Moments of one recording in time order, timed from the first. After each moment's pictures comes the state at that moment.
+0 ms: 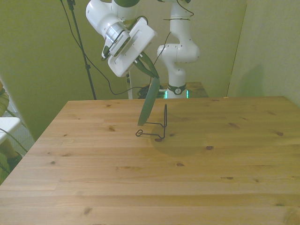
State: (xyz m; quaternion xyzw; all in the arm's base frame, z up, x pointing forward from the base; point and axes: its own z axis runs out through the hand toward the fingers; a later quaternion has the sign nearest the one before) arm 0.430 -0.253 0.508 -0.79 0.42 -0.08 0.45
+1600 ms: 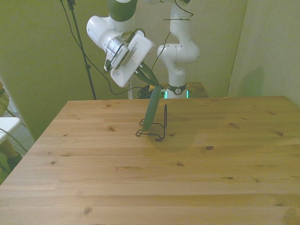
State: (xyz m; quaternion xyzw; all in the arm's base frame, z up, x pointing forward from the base) arm 0.419 -0.261 0.467 -0.77 0.42 -0.06 0.48
